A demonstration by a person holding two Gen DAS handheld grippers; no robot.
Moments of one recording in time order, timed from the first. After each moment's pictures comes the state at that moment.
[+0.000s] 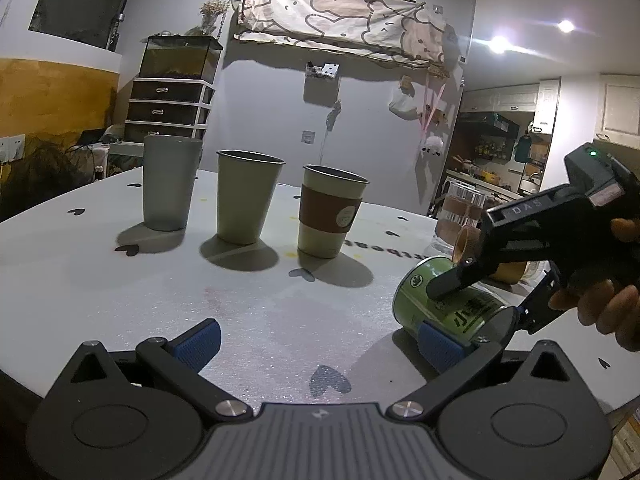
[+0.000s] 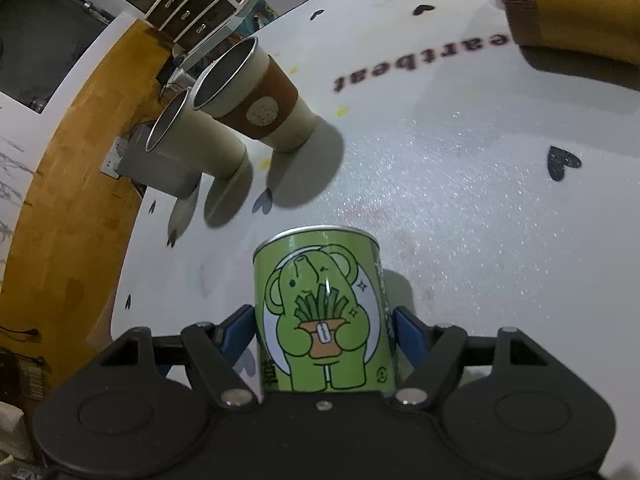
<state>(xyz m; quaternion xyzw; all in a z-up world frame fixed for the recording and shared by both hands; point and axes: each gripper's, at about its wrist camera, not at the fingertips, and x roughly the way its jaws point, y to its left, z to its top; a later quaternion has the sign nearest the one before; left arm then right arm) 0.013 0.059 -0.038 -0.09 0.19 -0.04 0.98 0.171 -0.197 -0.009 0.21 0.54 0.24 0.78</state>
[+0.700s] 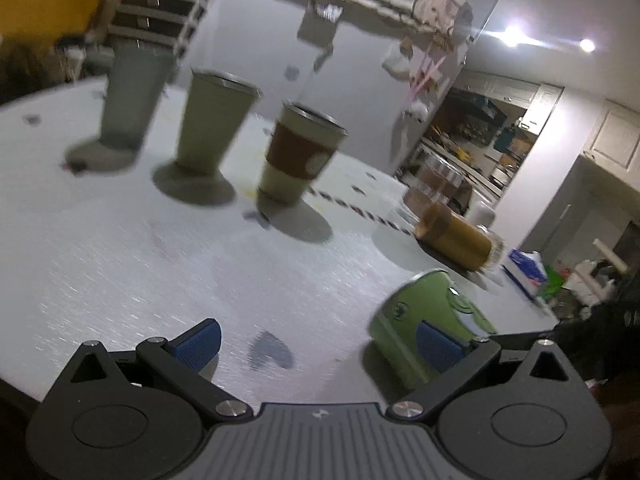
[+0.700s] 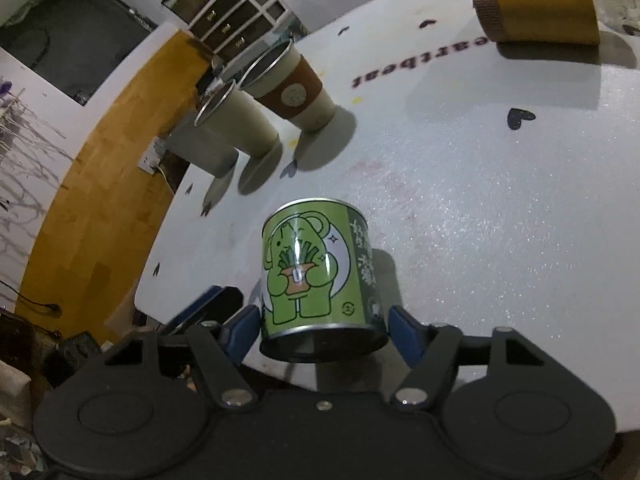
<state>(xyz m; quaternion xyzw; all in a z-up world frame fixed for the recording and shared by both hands) 0.049 0.063 -0.042 -0.21 0.29 -0.12 0.93 0.087 -0.233 -0.008 0.22 0.48 0.28 0.80</state>
